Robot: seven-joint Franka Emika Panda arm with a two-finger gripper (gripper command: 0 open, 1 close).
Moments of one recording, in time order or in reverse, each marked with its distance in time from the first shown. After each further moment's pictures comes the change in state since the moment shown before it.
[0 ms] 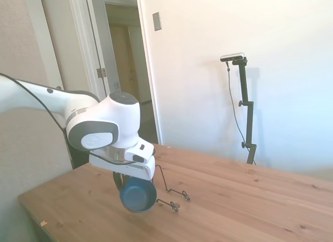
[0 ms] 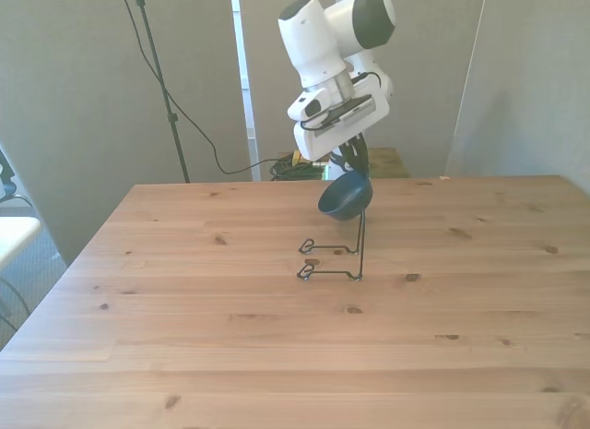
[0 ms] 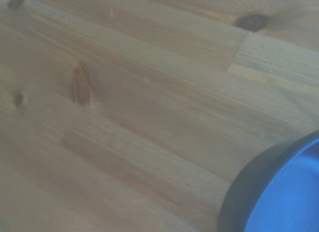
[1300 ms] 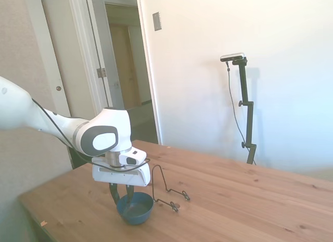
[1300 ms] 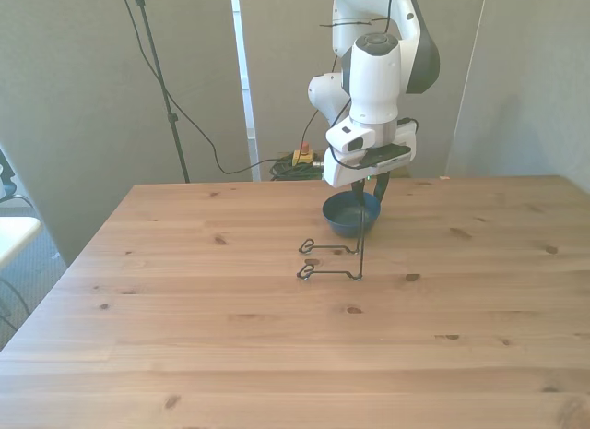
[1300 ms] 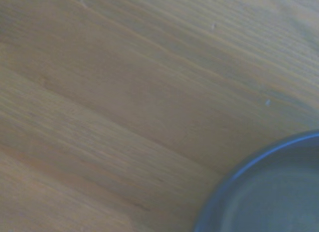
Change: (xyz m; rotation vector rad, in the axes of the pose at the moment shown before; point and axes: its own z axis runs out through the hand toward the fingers) arm 0.020 -0.039 0.065 -0.274 -0.025 0.065
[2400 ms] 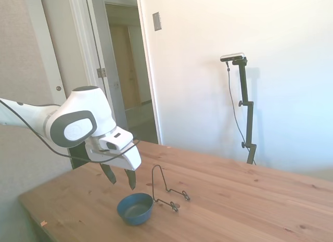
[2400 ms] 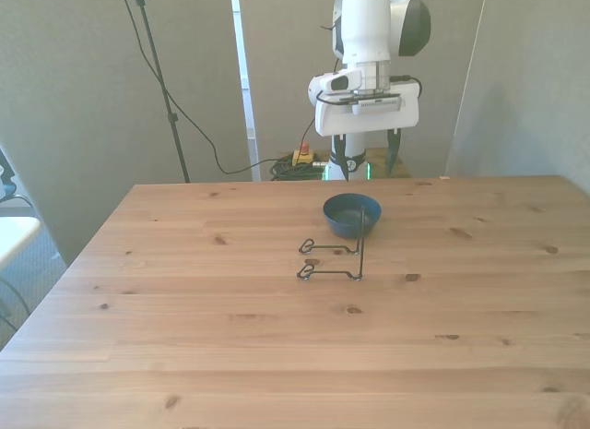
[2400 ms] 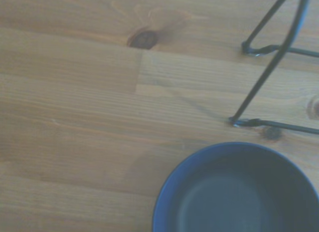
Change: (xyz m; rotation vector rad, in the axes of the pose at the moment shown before) arm -0.044 0.030 -0.088 0.150 0.261 0.302
